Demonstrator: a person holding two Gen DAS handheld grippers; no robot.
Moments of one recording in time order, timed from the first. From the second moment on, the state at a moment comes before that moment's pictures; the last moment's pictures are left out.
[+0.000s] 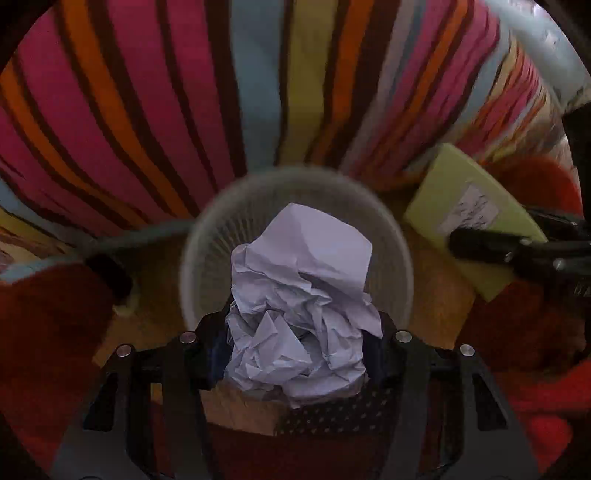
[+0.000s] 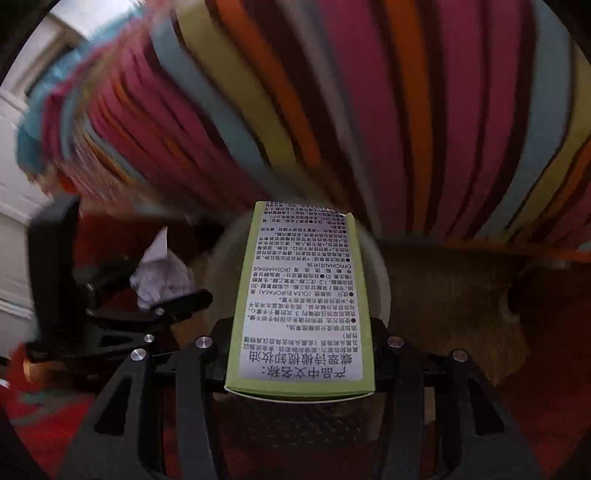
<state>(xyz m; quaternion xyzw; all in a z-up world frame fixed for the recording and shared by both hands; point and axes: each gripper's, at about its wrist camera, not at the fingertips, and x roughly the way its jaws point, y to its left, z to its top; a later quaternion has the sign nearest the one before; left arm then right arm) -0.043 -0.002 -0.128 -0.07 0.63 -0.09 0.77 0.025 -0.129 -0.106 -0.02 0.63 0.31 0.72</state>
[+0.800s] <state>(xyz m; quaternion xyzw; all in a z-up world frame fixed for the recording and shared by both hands) -0.036 0.025 -0.083 -0.09 0.57 -0.03 0.82 0.045 -0.151 -0.031 -0.02 0.52 0.26 0.82</state>
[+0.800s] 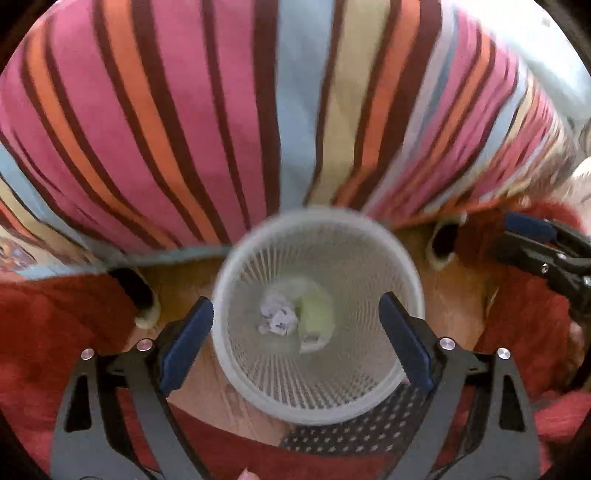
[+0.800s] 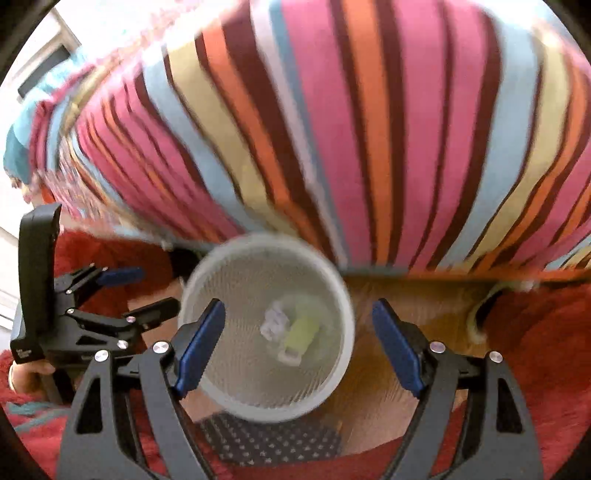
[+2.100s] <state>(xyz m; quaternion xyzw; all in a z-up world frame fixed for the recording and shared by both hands) 0.353 0.128 0.060 -0.09 0.41 0.02 0.91 0.225 -0.033 0.050 -0.08 0.40 0.22 0.89</state>
